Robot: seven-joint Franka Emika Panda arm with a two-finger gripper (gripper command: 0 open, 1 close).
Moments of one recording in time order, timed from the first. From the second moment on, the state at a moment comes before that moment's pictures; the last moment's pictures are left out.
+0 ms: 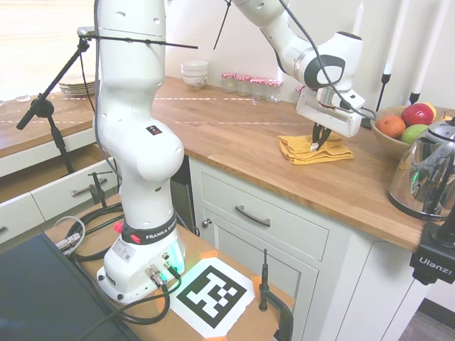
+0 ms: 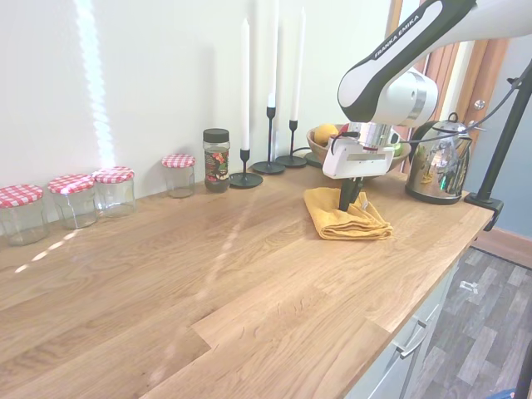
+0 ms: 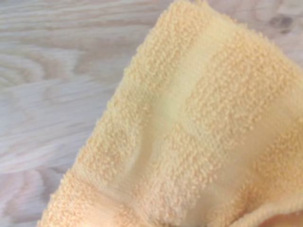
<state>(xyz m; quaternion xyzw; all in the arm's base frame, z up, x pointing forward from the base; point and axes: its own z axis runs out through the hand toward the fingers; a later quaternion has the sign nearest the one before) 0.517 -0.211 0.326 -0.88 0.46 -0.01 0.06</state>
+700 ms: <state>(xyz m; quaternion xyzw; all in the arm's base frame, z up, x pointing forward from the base) 0.534 -0.138 0.328 -0.91 0.42 -0.01 0.03</state>
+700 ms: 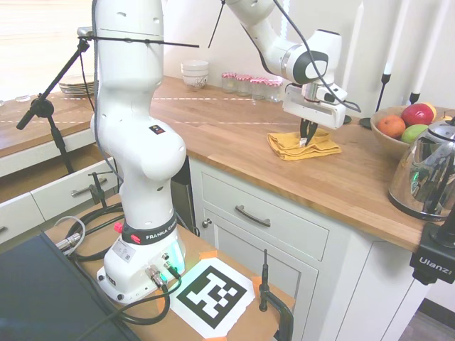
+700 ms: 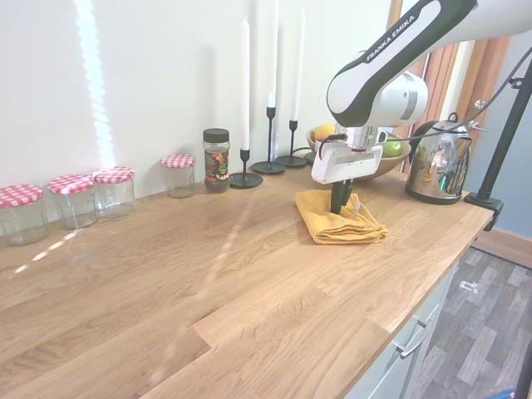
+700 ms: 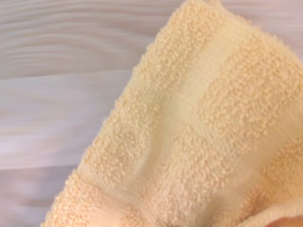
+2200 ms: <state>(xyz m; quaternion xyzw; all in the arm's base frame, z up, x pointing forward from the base) 0.585 0.144 0.341 -0.94 0.35 -0.02 -0.03</state>
